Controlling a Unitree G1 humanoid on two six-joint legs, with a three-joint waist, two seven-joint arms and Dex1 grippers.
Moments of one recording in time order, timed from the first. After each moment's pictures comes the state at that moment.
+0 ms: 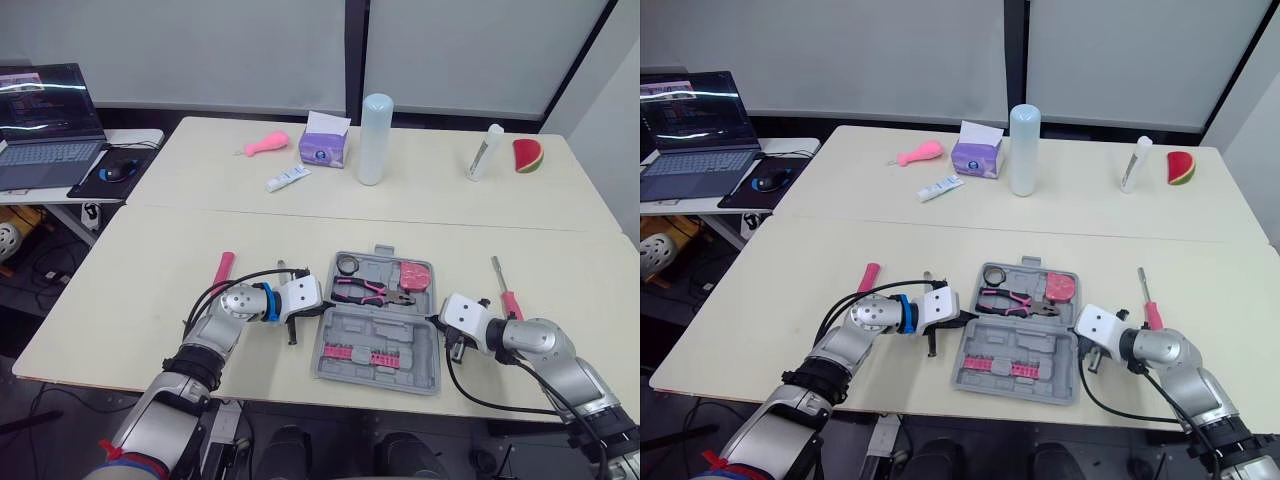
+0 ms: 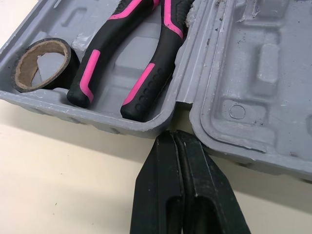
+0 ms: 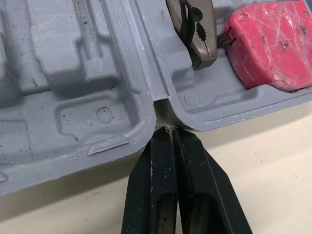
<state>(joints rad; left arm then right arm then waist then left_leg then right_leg) -0.55 0.42 -0.32 0.62 0.13 -0.25 -1.01 -0.14 -0.66 0.19 0.00 -0.14 0.18 0.83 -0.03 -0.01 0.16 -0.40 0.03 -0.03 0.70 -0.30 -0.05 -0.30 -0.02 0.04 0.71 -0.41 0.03</state>
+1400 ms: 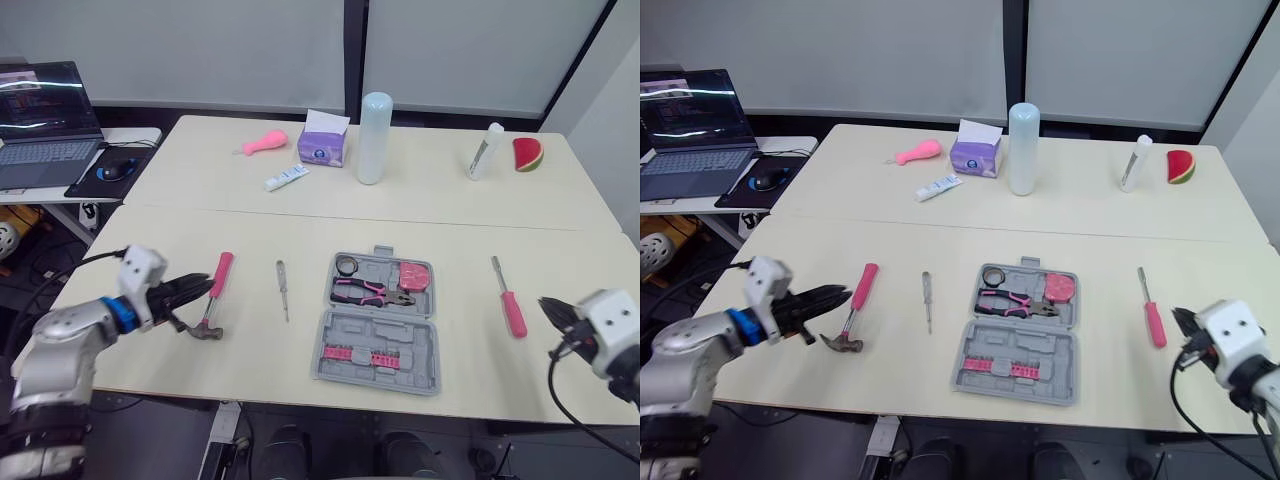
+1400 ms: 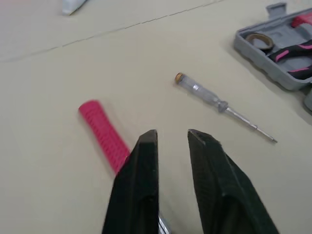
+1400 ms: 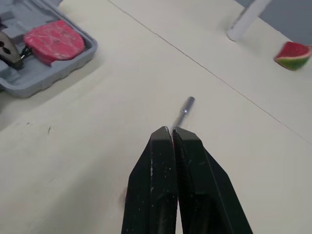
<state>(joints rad) -0.05 0.76 0.36 0.18 -0.41 0.33 -0.99 0.39 -0.60 -0.55 -0.43 0.21 0.31 0.67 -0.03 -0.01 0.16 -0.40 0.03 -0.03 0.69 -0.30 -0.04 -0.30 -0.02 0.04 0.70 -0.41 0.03</state>
